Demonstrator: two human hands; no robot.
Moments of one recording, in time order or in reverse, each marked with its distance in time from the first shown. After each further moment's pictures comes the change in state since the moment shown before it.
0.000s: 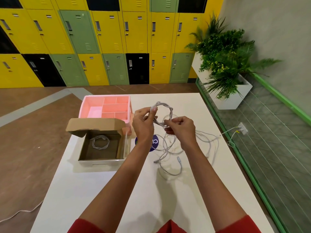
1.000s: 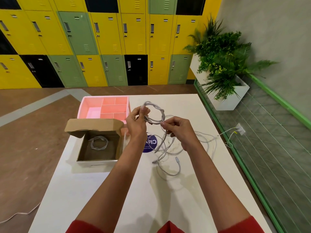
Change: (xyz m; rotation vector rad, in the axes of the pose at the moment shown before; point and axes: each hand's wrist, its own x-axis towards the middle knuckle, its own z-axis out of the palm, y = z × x) left_hand 0.013 -0.001 -0.008 -0.266 0.023 -0.117; right_hand -0.002 -0.003 -0.012 -0.095 -0.245 -0.041
